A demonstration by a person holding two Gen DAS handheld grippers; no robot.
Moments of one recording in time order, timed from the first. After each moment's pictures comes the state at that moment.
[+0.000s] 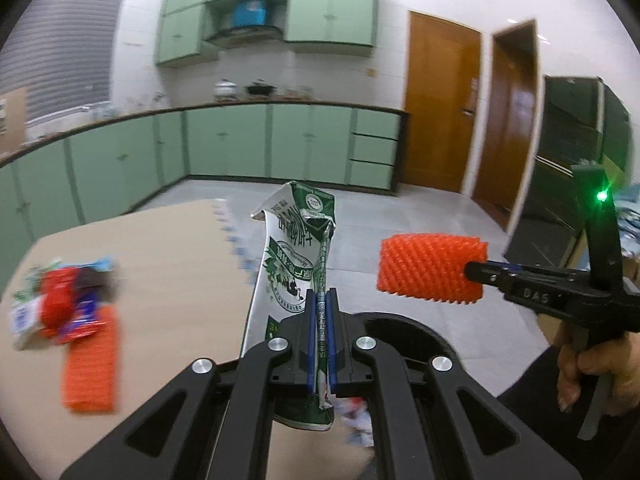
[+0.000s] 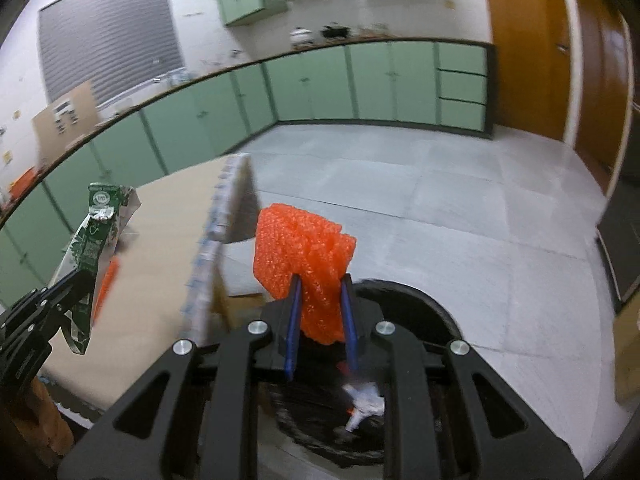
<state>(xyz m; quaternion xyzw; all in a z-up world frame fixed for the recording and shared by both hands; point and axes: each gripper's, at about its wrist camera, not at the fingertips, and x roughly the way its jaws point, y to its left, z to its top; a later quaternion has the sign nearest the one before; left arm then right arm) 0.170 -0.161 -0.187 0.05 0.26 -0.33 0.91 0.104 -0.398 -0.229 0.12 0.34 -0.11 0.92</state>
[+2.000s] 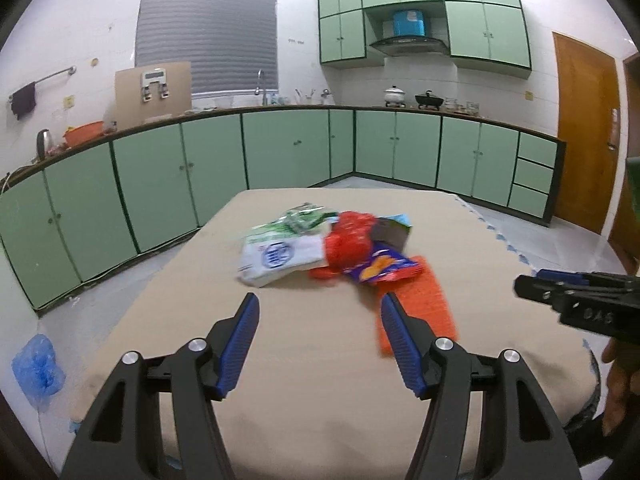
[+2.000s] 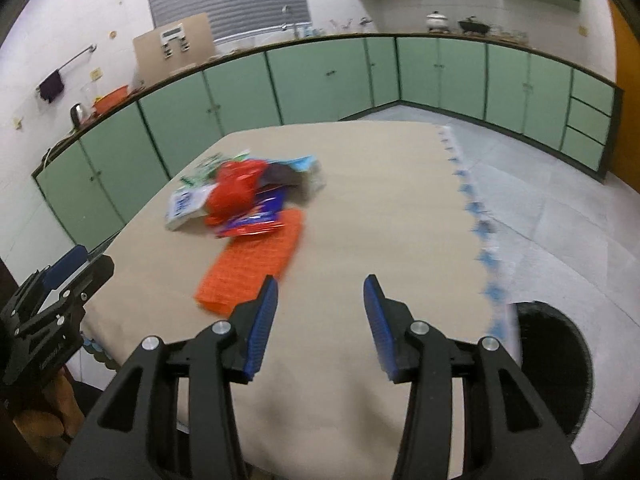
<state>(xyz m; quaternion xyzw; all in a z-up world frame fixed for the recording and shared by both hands) 0.186 0.105 -0.203 0.02 0.25 -0.03 0.97 0.217 -0.118 -0.237 0.04 0.37 0.11 0.92</state>
